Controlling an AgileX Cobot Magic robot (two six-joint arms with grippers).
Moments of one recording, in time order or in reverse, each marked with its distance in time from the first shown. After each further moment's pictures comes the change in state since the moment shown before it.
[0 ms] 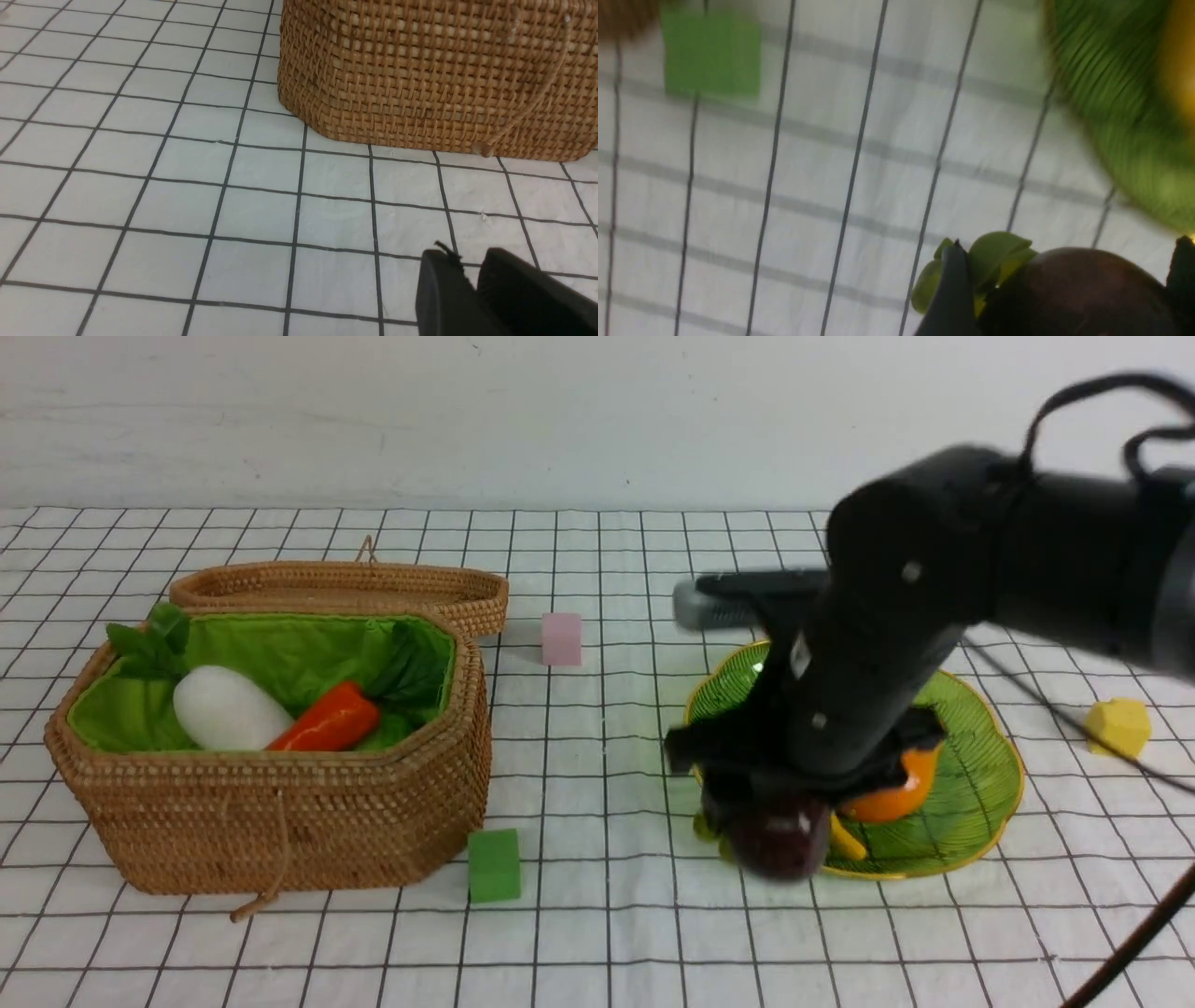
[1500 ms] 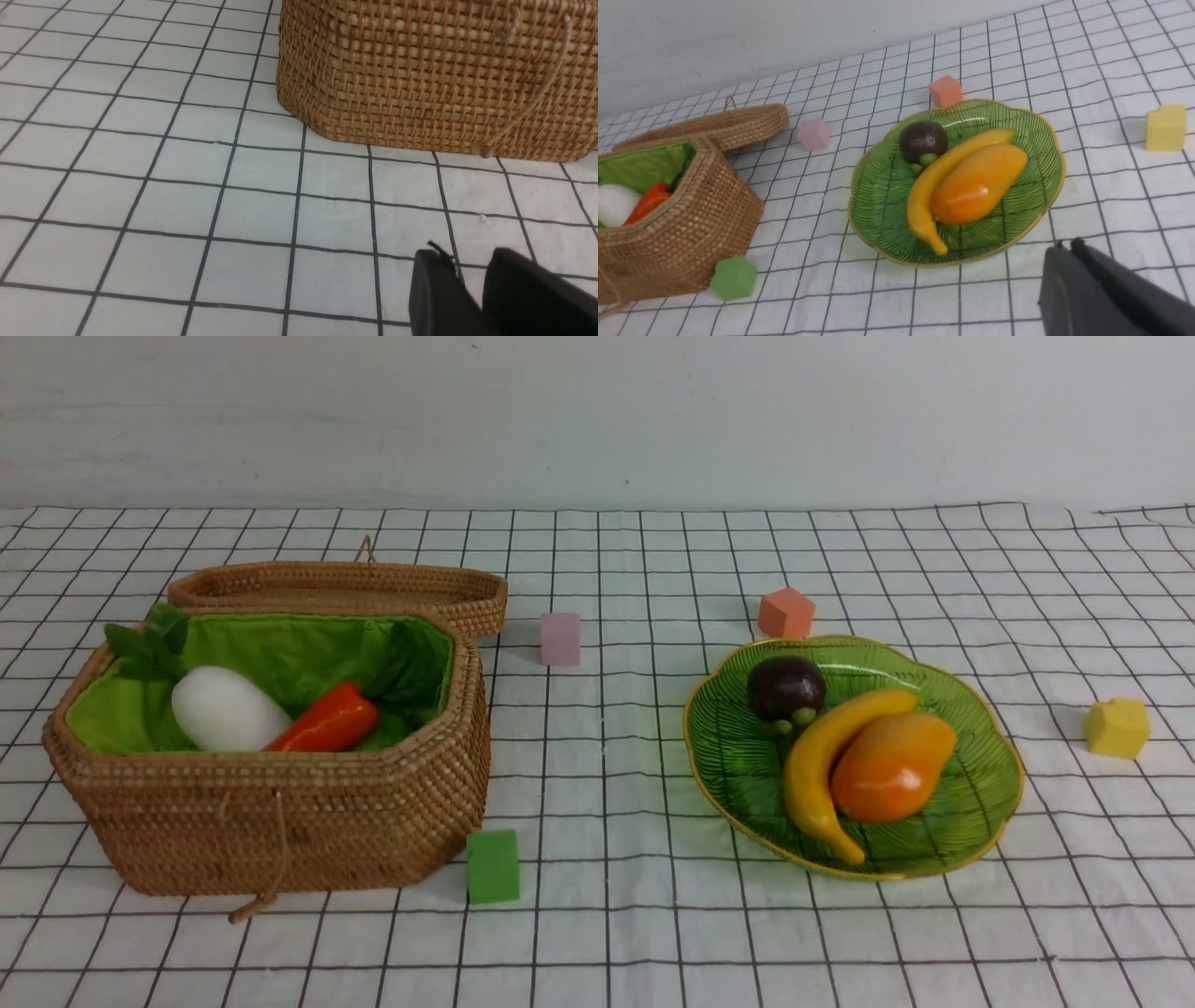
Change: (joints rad) right arm -0.246 -1.448 0.892 -0.103 -0.295 0.024; left arm 0.000 0.000 0.000 0.000 0.000 0.000
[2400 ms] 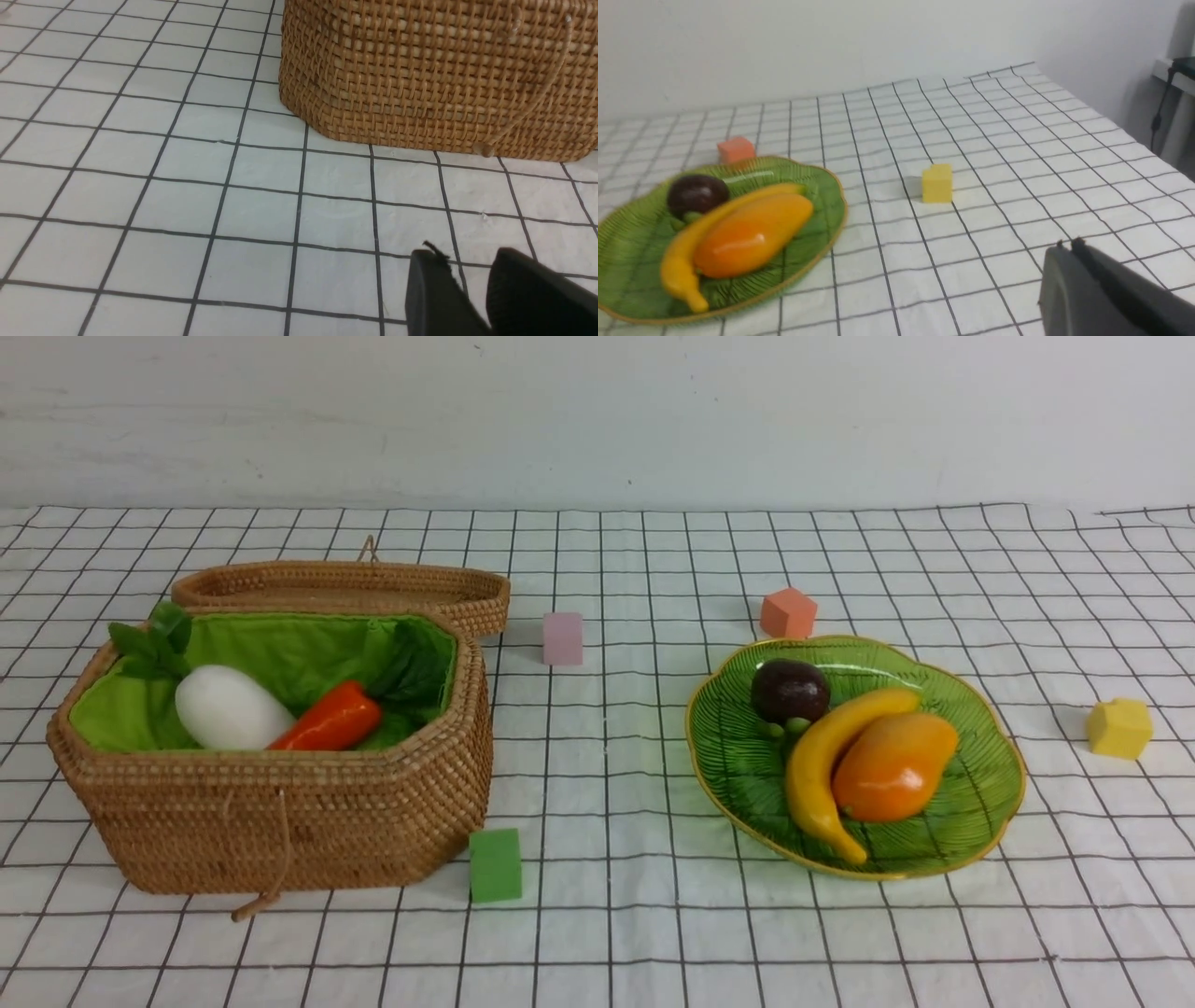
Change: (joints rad) right arm -0.306 -0.297 0.357 -0.258 -0.179 -0.050; left arm 0.000 0.000 0.000 0.000 0.000 0.000
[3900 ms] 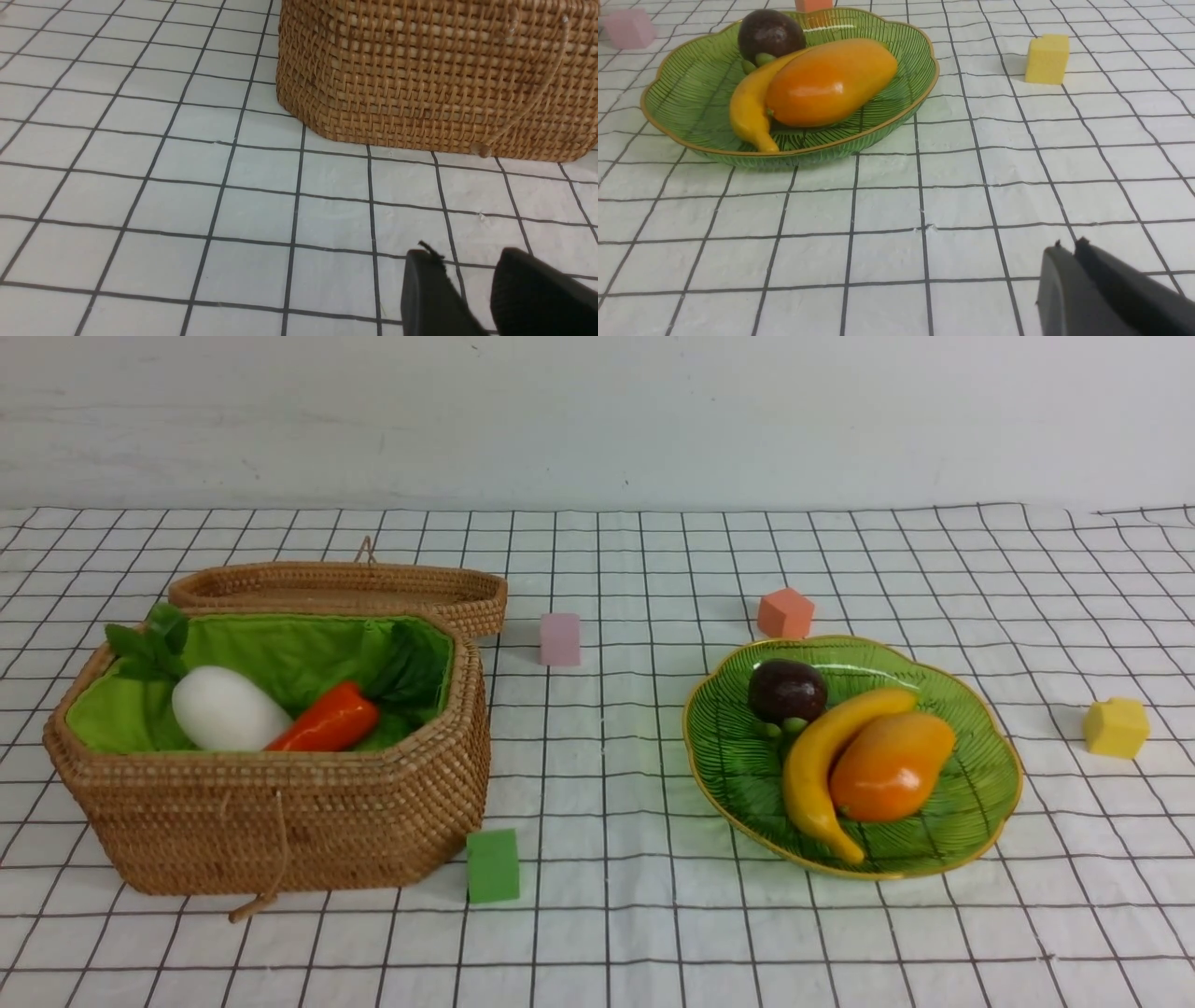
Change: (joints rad) right arm -0.018 0.001 0.231 0.396 -0.120 -0.379; left arm 0.000 0.000 0.000 -0.001 0.000 0.000
